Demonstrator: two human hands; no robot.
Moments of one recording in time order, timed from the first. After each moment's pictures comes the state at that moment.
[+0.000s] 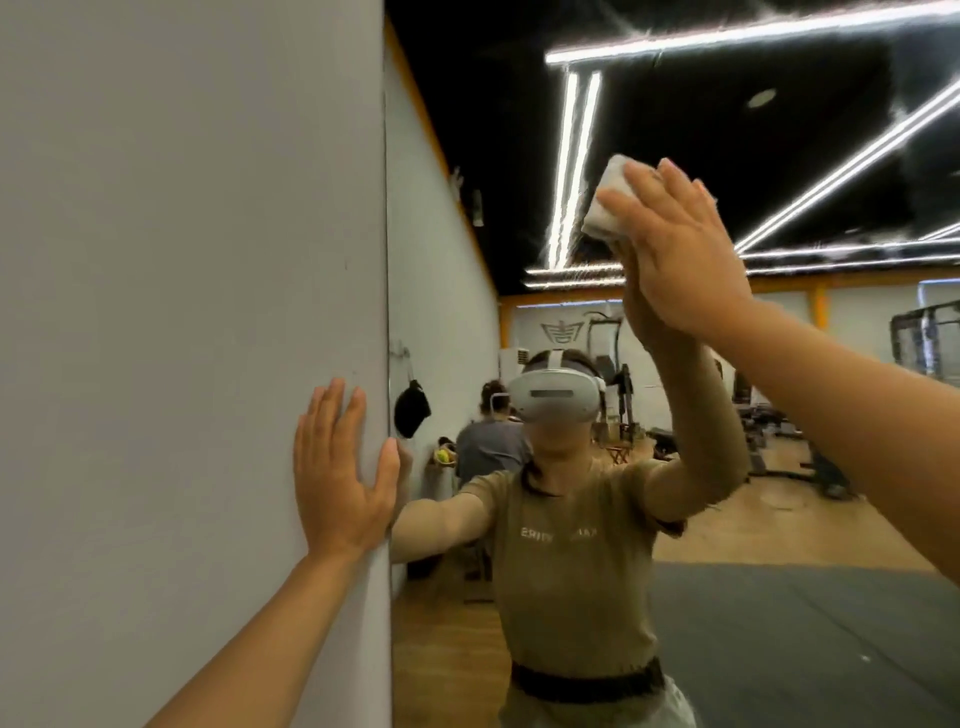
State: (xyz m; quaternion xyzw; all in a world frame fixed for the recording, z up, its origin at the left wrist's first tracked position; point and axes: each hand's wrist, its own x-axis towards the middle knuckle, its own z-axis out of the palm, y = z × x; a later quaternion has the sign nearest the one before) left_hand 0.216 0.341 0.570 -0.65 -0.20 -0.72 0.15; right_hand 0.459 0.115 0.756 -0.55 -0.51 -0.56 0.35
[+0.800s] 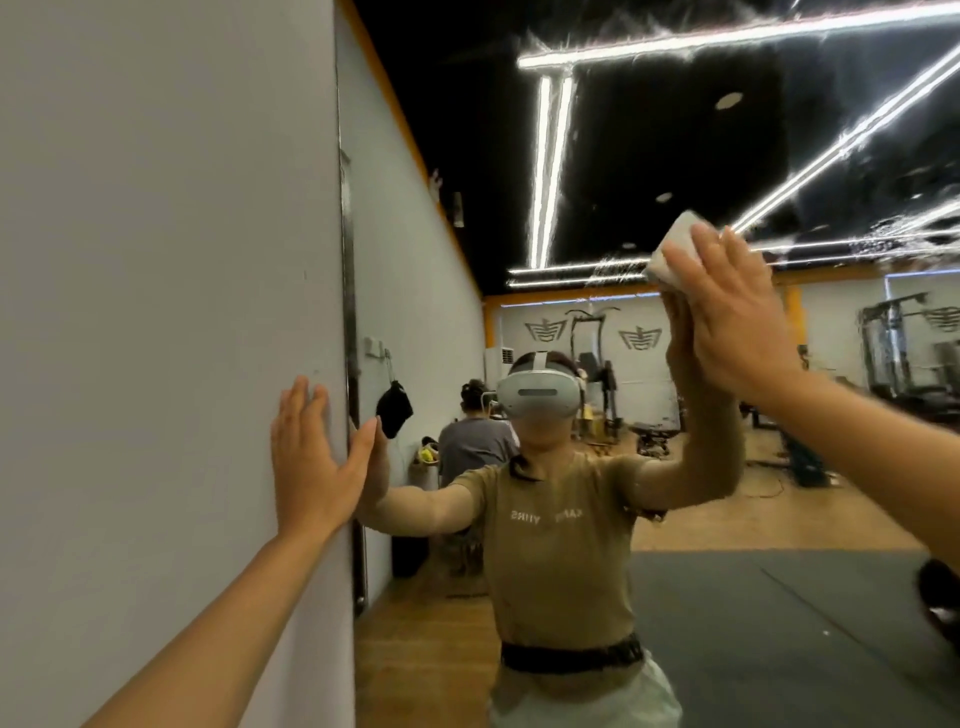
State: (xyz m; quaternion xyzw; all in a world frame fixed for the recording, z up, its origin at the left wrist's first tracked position) left_hand 0.220 0.301 0.582 -0.68 -0.31 -0.66 0.03; right_hand 0.533 0.040 0.689 -0.59 -0.48 -0.54 0.35
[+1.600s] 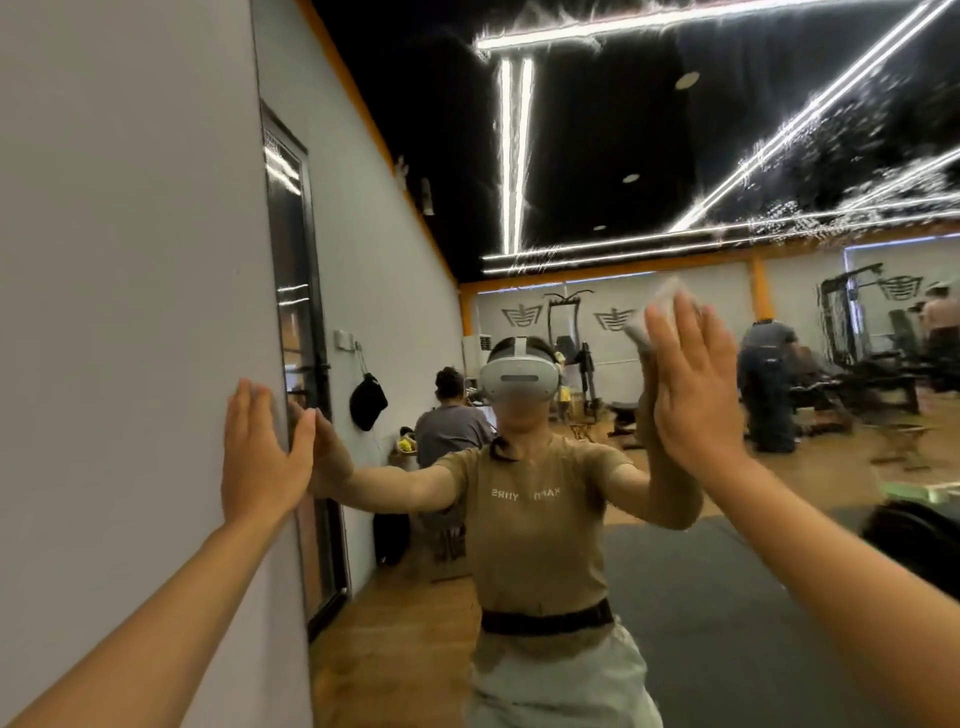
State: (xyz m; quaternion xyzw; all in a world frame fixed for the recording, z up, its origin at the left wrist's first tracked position) left_hand 0.227 0.273 0.584 -0.69 -0.39 -0.61 0.00; right_hand 0.560 0.023 0.593 -0.60 -0.44 -0.51 0.43
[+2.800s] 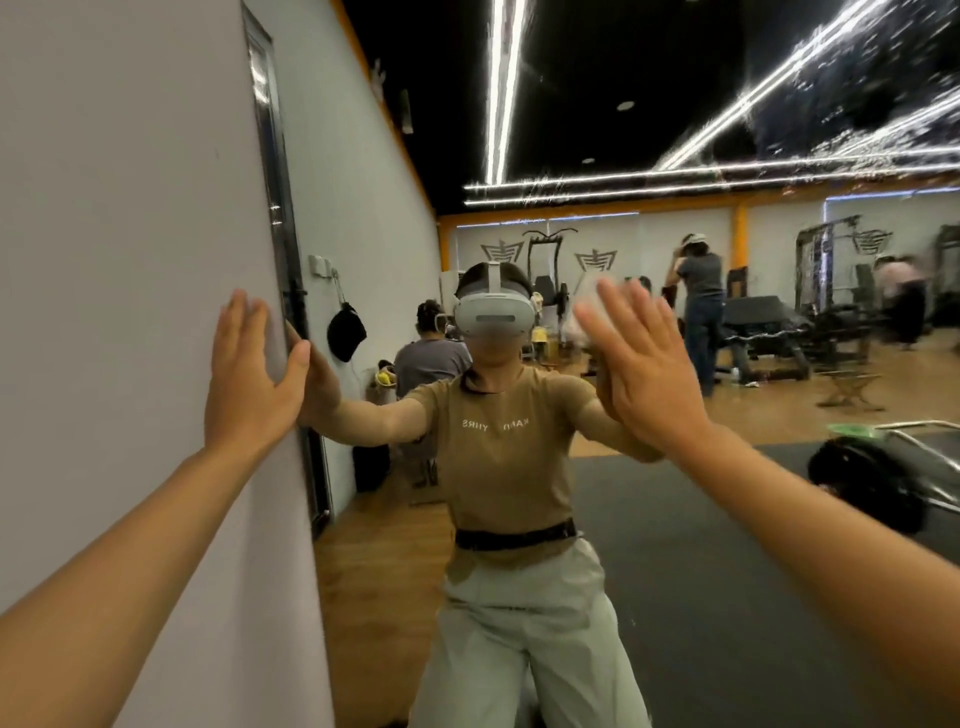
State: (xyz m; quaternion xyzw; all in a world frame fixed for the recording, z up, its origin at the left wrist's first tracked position) left_hand 0.208 0.279 0.571 -0.73 -0.34 -0.59 0.02; right_hand 0.525 0.051 0.548 -0.59 -0.54 -0.51 0.31
